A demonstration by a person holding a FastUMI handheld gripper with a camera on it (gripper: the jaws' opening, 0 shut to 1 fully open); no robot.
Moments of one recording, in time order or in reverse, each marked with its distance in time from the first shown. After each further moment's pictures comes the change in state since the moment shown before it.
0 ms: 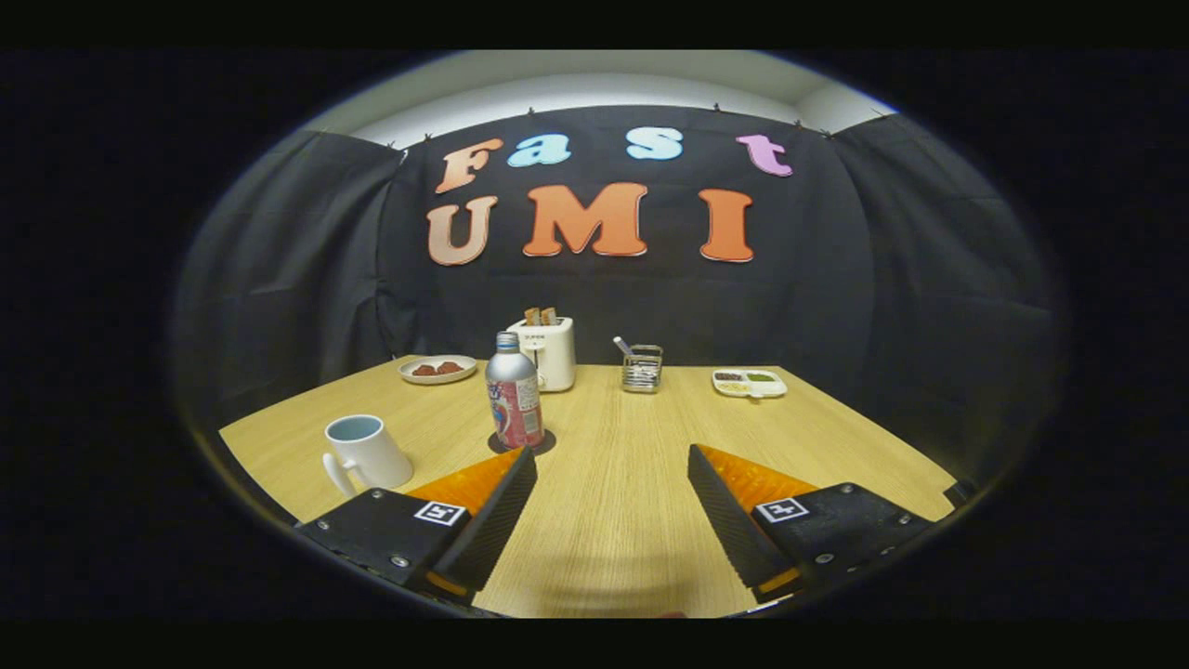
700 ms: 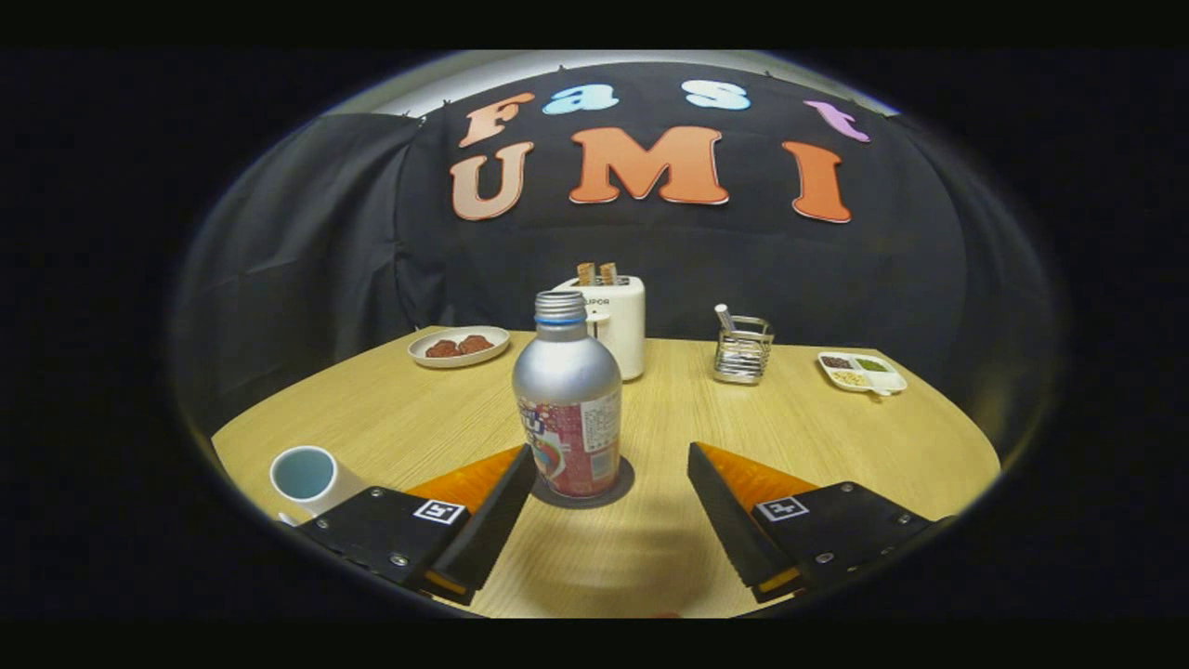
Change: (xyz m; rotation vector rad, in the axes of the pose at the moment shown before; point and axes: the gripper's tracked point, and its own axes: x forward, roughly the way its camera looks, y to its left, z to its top) arm 0.152 0.094 -0.012 -0.048 0.147 0.148
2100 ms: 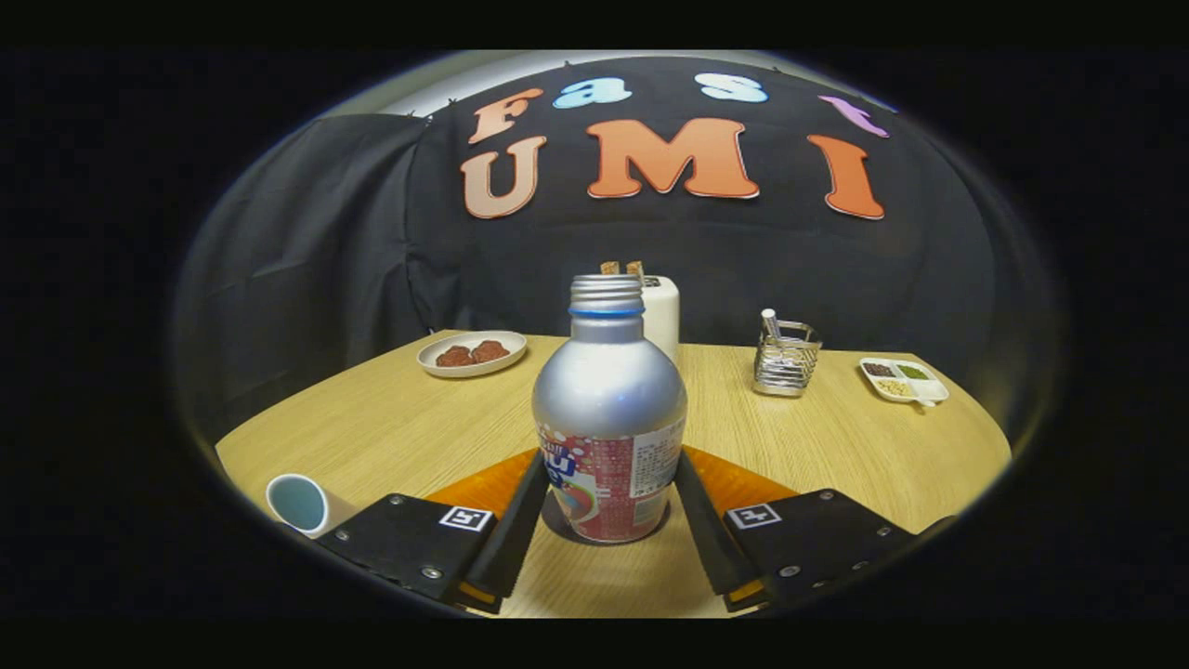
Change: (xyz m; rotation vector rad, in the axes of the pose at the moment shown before) arm 0.071 0.031 0.010 -0.006 0.019 0.078
